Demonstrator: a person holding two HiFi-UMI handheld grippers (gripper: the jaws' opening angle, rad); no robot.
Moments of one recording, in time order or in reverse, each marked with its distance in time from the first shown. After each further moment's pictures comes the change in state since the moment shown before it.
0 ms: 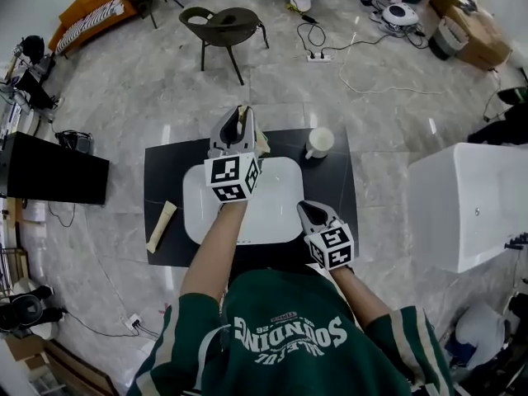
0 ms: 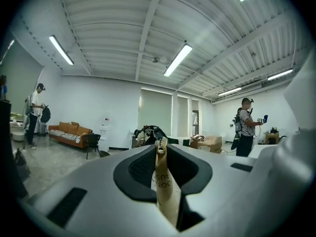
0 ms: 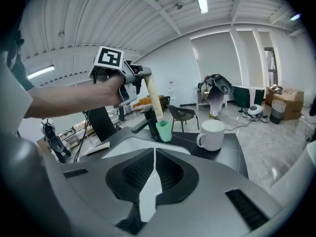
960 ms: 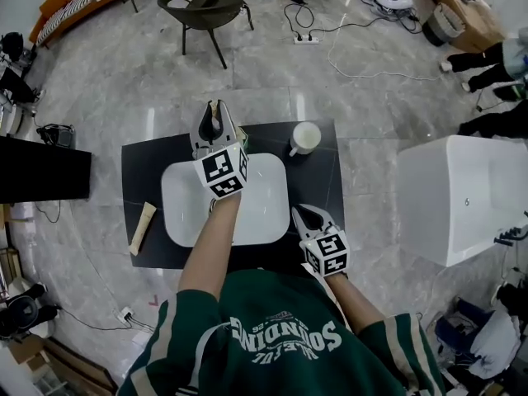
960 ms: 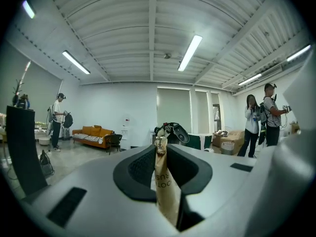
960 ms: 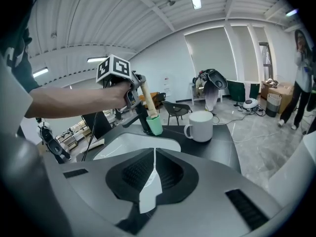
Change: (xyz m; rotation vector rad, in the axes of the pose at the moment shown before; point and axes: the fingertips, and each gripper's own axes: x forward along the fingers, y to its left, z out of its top) left arm 0.041 0.026 -0.043 0.040 0.013 0.261; right arm -0.009 -0.043 -0.016 0.058 0.030 -0.022
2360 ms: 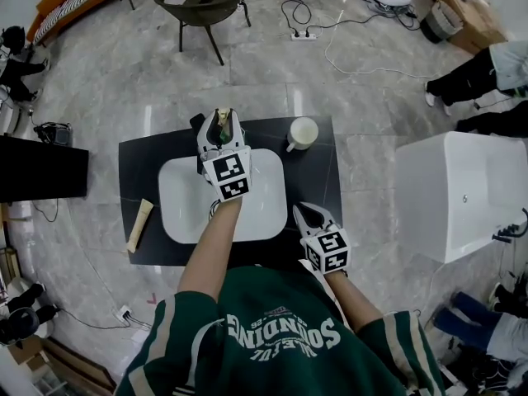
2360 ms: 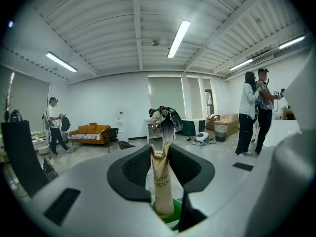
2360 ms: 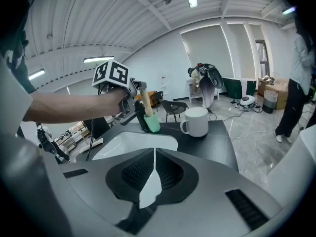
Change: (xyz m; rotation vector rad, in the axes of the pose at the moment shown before) left arm -0.016 -0.024 -0.045 0.123 0.145 -0.080; right arm -0.004 -0.002 -0.014 0.034 0.015 -0.021
